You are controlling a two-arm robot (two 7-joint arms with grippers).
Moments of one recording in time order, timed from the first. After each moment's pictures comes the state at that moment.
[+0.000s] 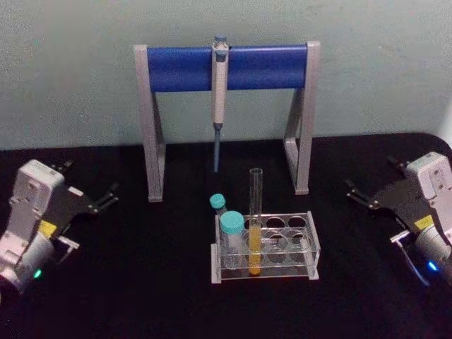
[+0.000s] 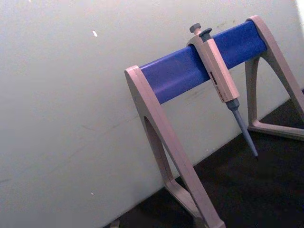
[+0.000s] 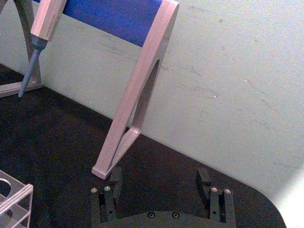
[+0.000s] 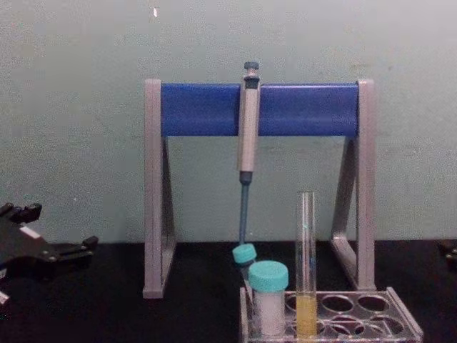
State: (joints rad) left arm -0.20 0.60 0.45 -1.41 -0.25 -0.12 0.03; right arm 0.20 0.60 -0.45 -1.41 0.25 -0.12 -0.03
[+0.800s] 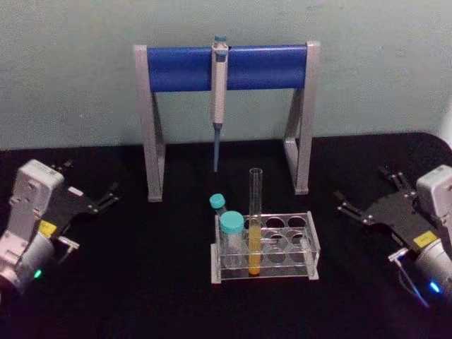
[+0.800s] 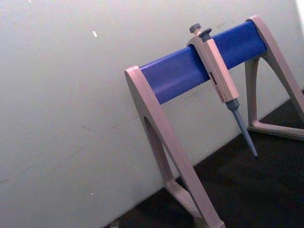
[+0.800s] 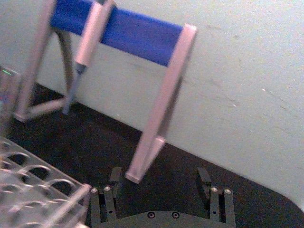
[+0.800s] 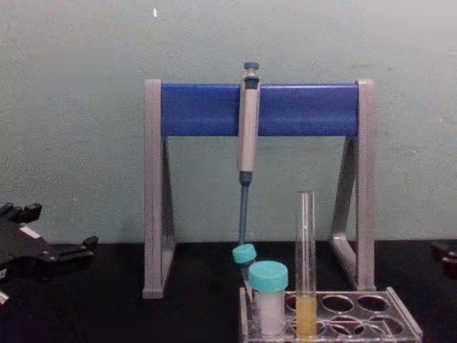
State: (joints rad) left arm -0.20 0.60 0.45 -1.41 -0.25 -0.12 0.03; right arm 0.06 0.62 -0.38 -1.58 0.30 -0.12 0.03
